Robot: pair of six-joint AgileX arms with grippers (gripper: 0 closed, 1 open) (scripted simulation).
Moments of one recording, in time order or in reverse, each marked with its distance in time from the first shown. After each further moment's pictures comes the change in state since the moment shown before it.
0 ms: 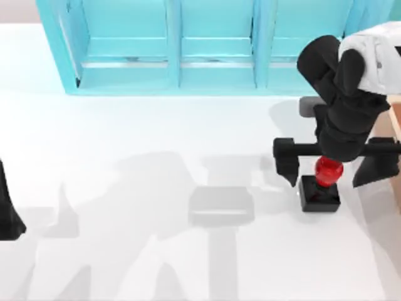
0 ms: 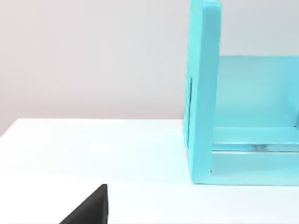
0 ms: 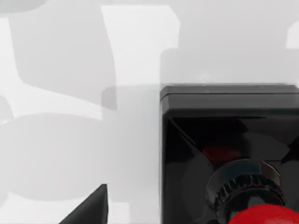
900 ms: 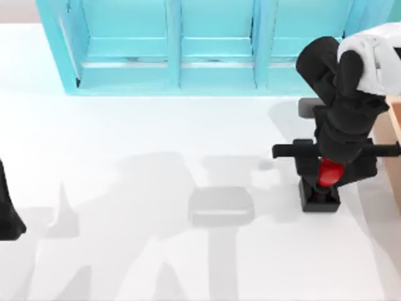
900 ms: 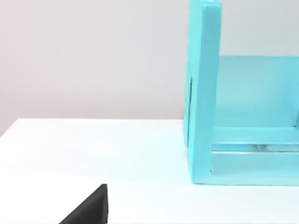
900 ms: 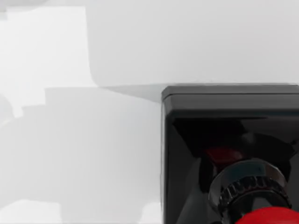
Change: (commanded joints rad) left arm 0.000 0.000 0.000 0.000 0.000 0.000; right arm 0.000 0.000 0.000 0.000 0.000 0.000
